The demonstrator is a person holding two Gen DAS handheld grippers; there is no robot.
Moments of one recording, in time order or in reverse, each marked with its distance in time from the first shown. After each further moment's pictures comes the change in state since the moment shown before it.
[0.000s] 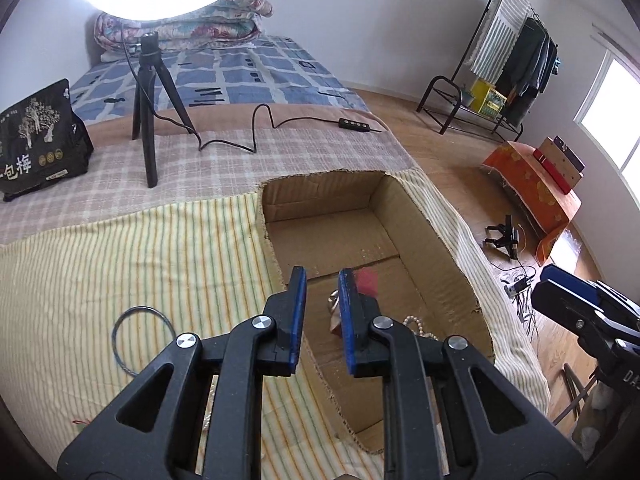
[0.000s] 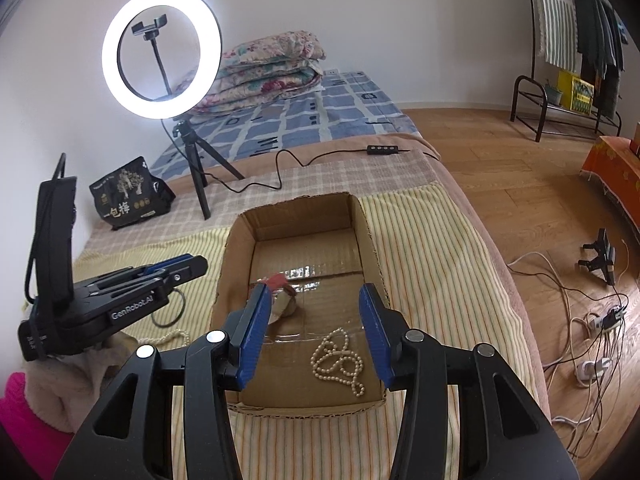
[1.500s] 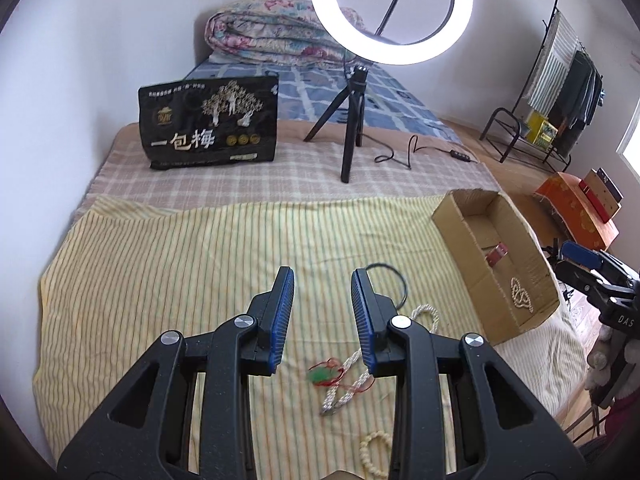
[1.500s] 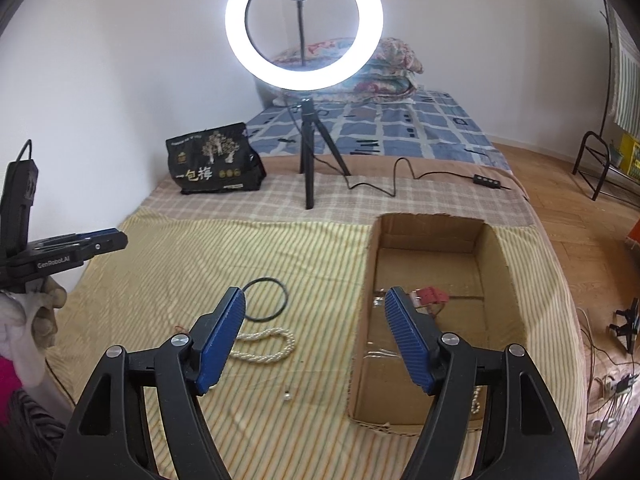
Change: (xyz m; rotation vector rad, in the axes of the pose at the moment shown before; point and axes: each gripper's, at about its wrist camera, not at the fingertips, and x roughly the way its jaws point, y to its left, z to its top) left arm -0.152 0.192 -0.050 -0.100 -0.052 0.182; right arm 0.012 0.130 -0.015 -0.230 -0.002 0.153
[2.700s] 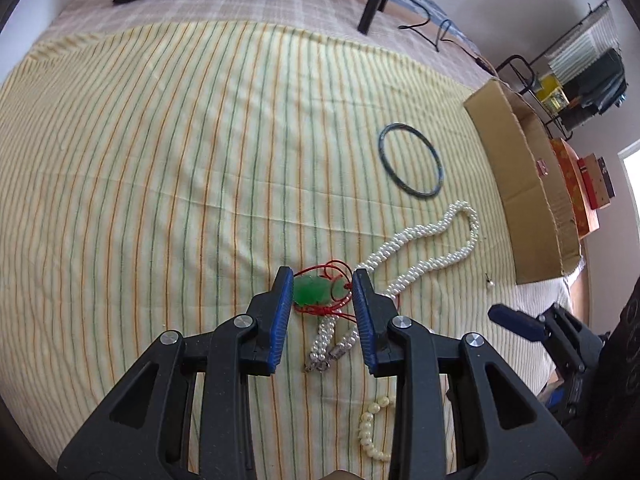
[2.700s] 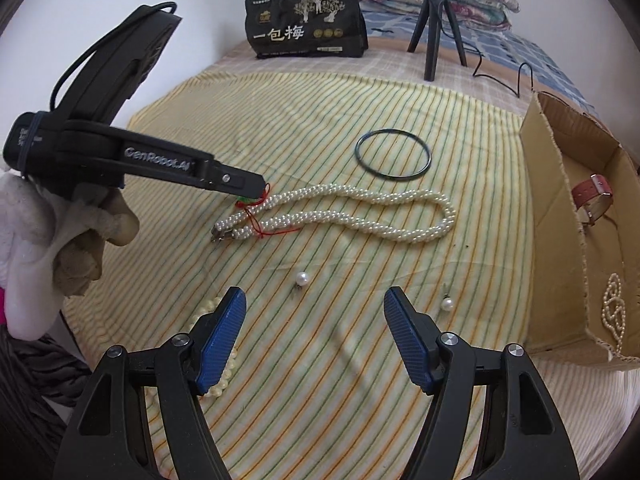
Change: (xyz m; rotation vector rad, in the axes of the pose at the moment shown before) left arm 0.108 0.015 -0.075 -0.157 0.381 -0.103; right arm 0.083 0.093 -0.104 -0.148 0.287 0.165
